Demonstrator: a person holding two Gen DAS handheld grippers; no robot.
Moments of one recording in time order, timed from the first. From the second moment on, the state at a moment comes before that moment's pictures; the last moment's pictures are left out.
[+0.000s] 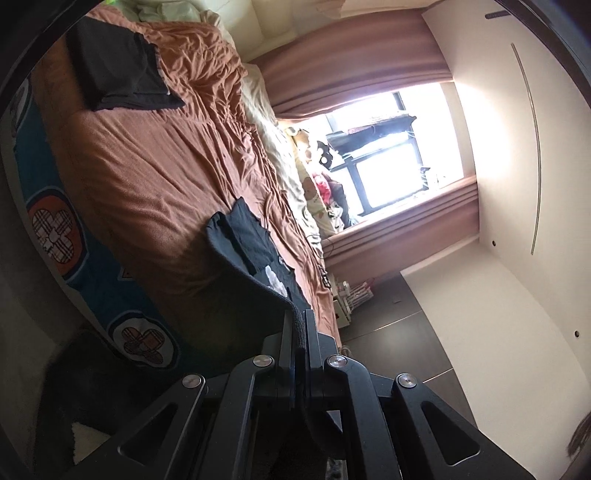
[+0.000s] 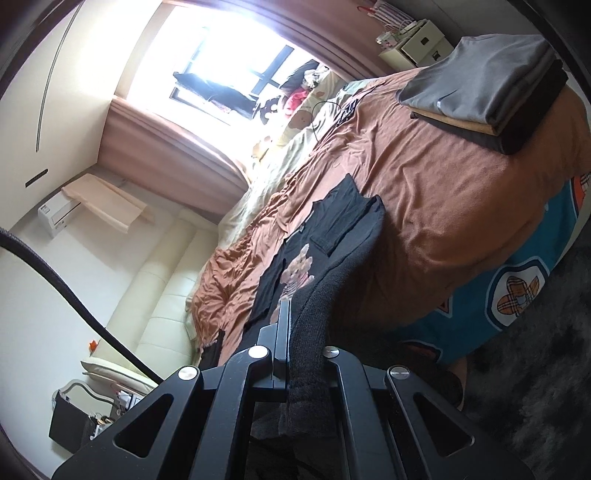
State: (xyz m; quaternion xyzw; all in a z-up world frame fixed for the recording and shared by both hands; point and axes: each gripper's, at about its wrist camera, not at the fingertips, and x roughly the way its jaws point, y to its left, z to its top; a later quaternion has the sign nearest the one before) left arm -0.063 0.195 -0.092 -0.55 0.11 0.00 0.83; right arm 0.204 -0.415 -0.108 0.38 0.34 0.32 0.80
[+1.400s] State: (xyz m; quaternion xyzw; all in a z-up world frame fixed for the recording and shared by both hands) left arm 0.234 0.303 -0.004 -0.47 0.17 0.05 0.86; right arm 0.504 -0.282 -0.067 0.33 0.35 0.33 0.81
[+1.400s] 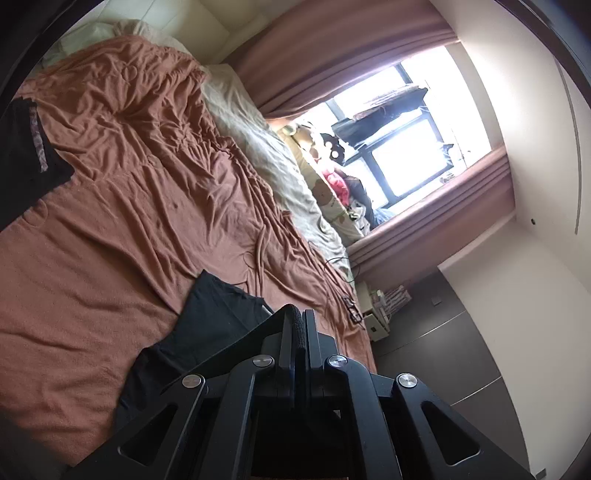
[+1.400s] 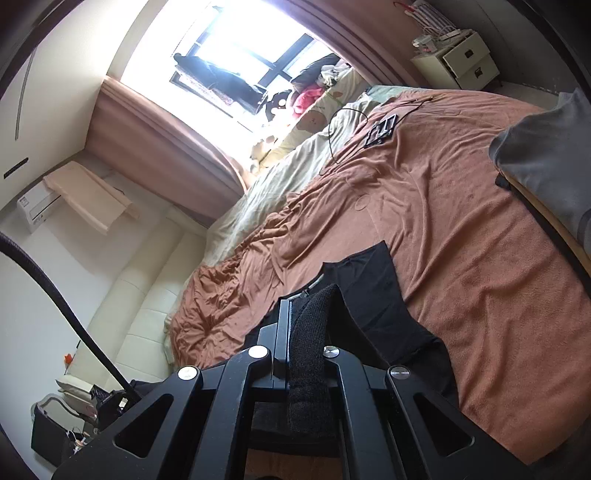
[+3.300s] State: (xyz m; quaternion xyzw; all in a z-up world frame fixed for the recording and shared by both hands) left arm 0.397 0.321 -0.148 -0.27 0.45 0.17 0.83; right arm 0.594 -0.207 -0.100 0.10 0.47 0.19 0.85
